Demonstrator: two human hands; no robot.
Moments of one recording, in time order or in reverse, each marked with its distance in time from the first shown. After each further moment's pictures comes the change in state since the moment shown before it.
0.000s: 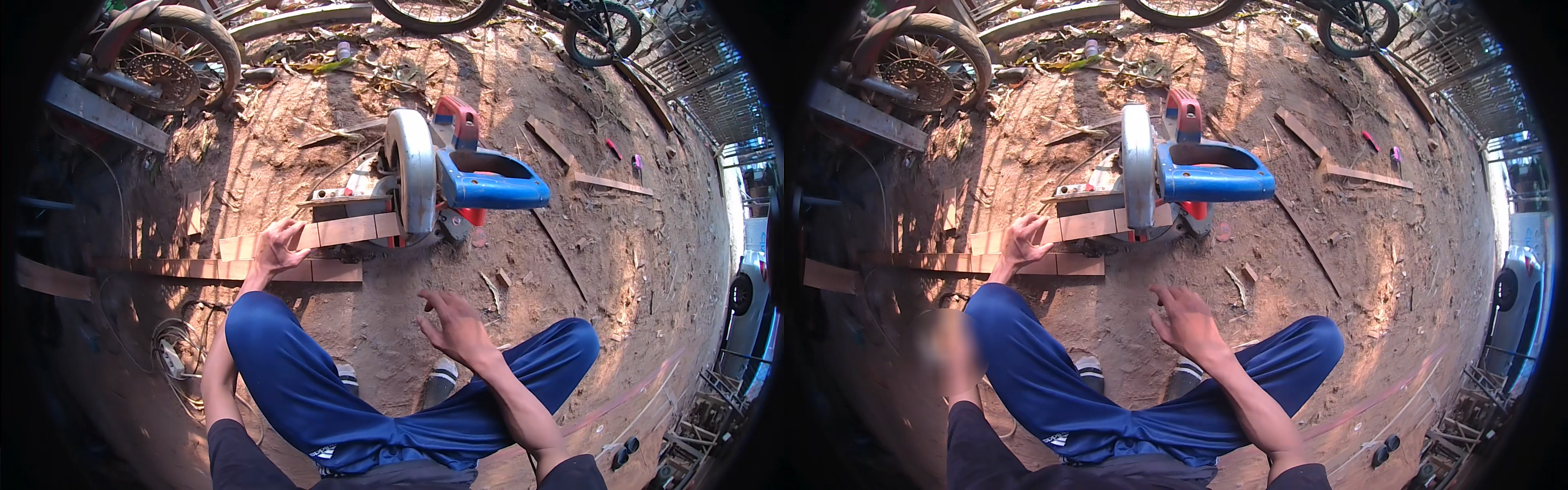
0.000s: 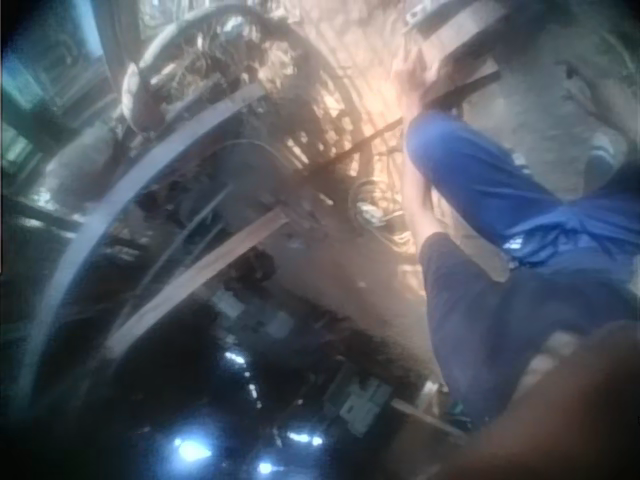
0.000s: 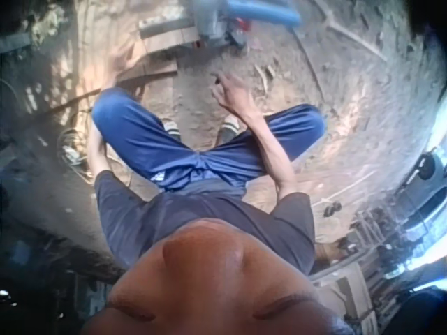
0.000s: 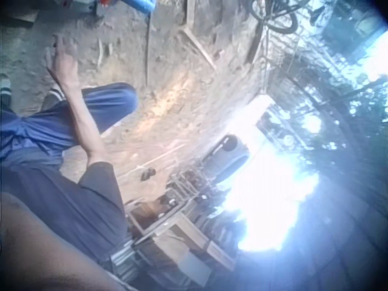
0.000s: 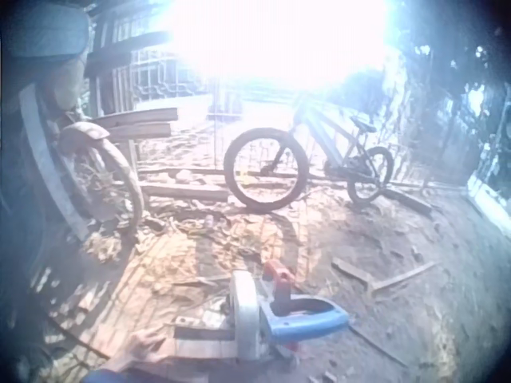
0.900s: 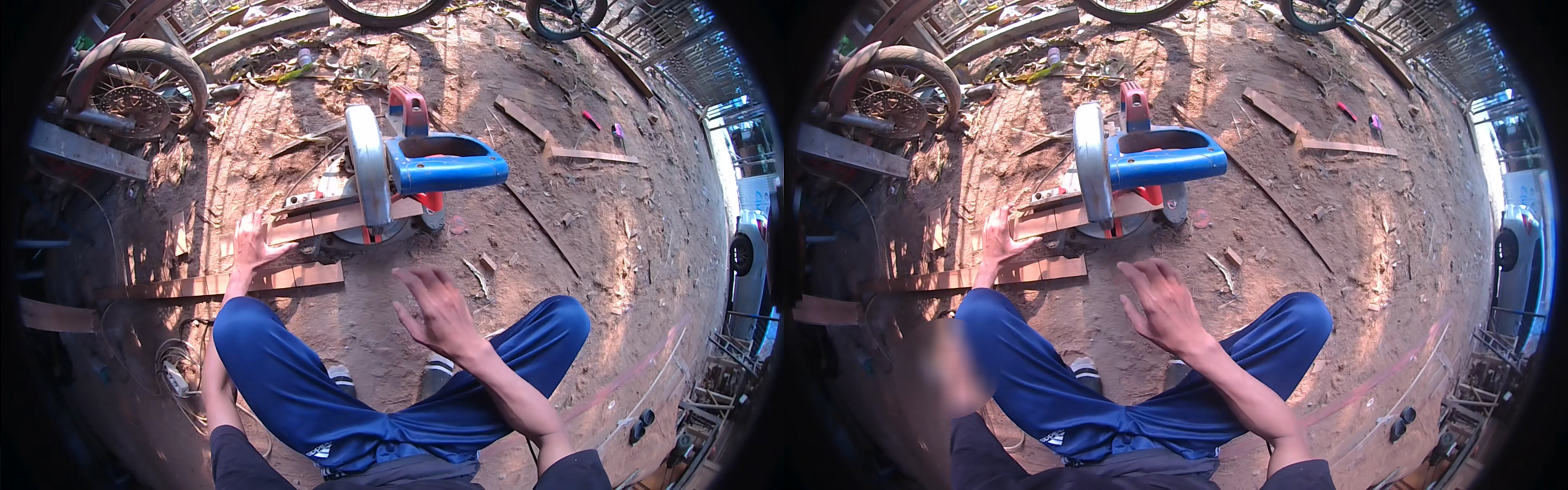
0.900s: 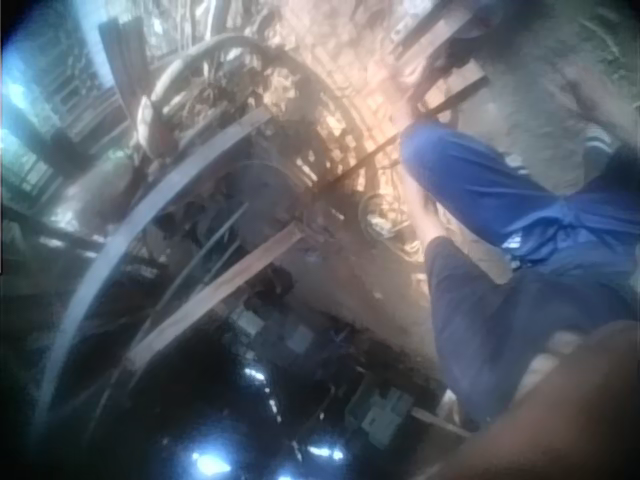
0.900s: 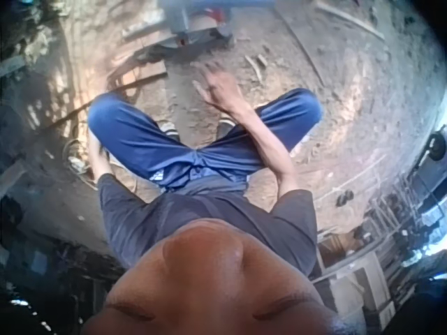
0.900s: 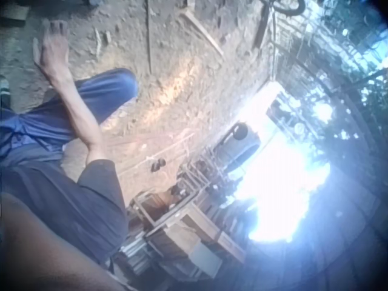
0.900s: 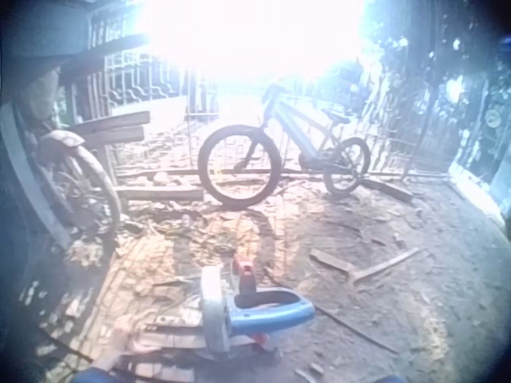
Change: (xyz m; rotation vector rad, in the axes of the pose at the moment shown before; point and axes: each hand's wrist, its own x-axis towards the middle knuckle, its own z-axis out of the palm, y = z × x) left_hand 0.030 0.002 -0.002 0.408 0.133 0.007; right_hand 0.005 -0.019 -0.027 -0.077 0.236 -0.141
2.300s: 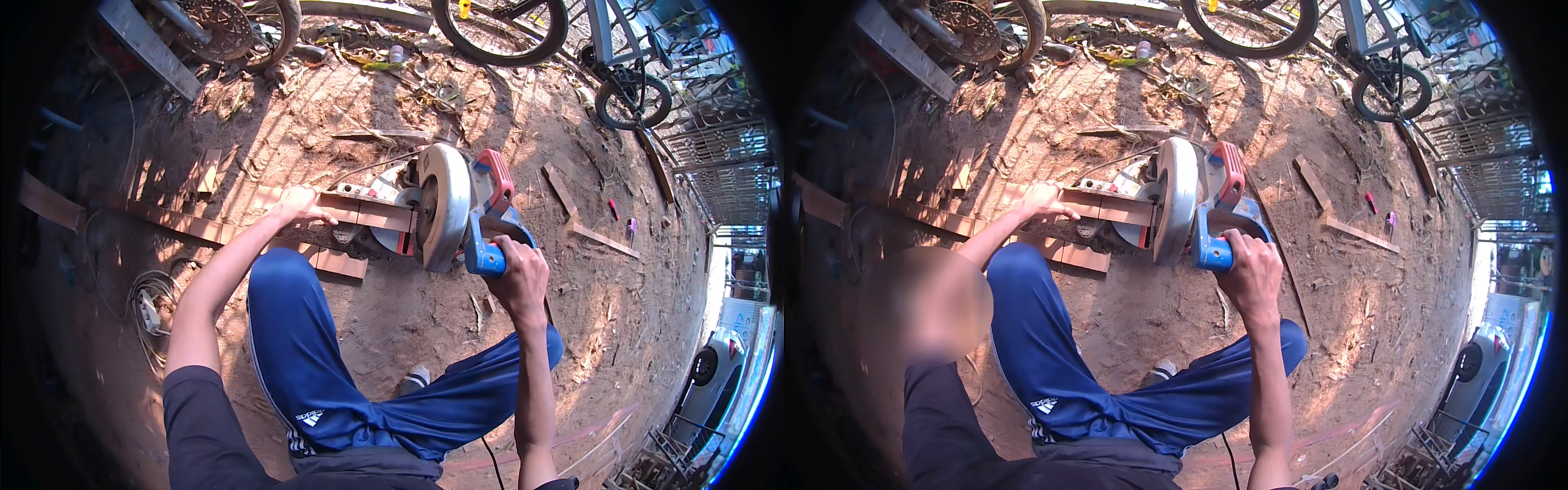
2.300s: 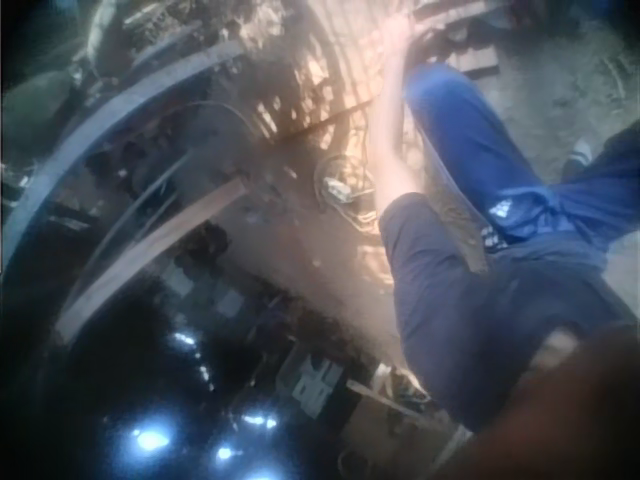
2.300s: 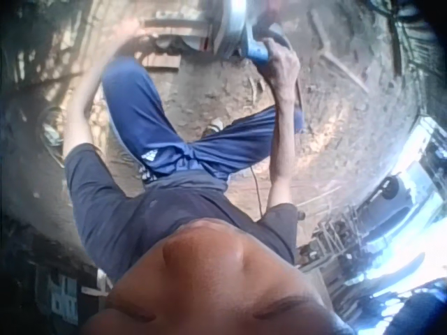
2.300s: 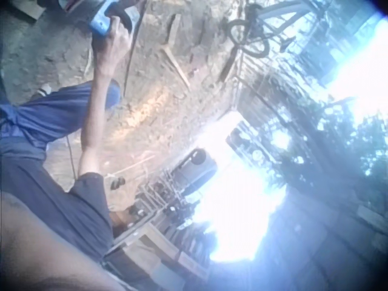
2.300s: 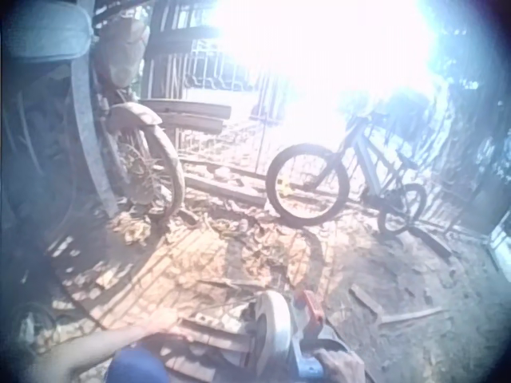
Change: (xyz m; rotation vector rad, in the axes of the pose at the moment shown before) left_hand 0.054 -0.013 -0.020 -0.066 -0.878 -0.299; right_hand 0.107 0.036 -0.072 -0.480 -0.039 0.001
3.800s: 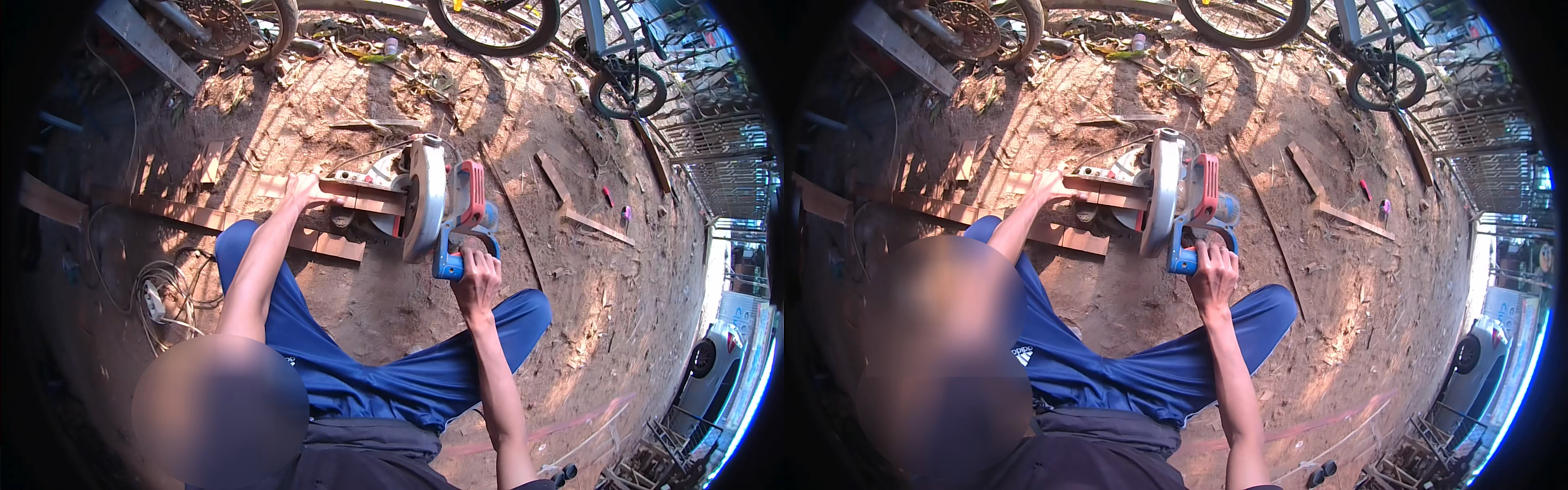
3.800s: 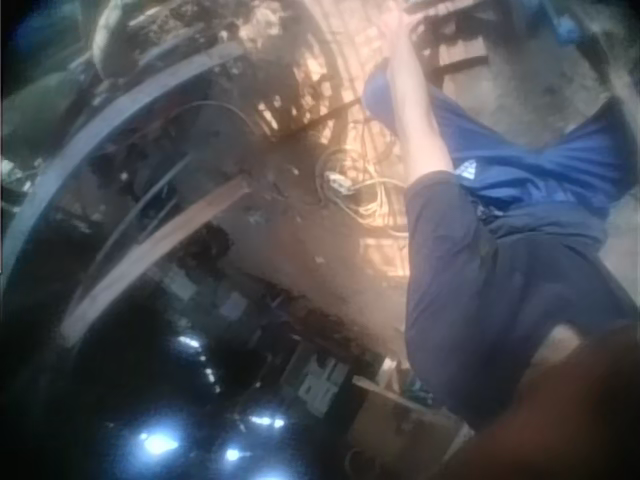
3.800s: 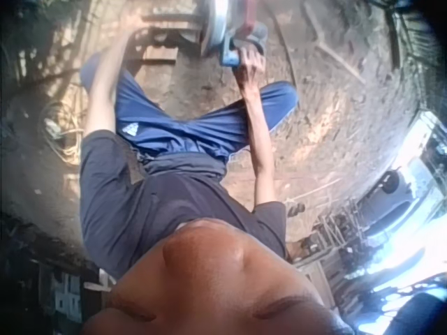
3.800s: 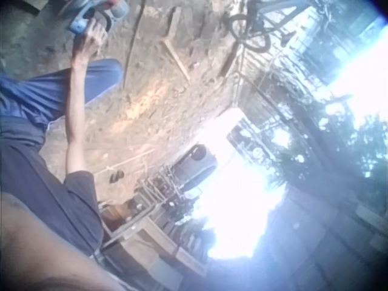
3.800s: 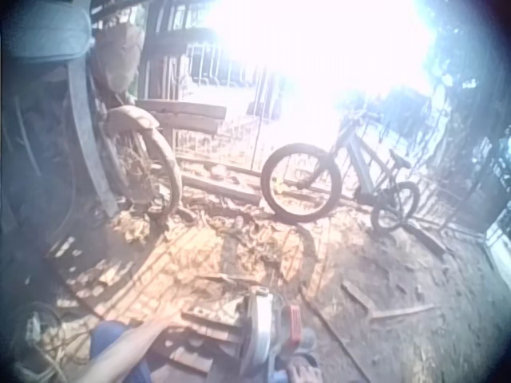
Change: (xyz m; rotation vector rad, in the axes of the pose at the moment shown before) left_hand 0.028 0.003 0.032 -0.150 0.129 -0.109; right_hand -0.062 -0.016 0.085 0.007 0.207 0.052
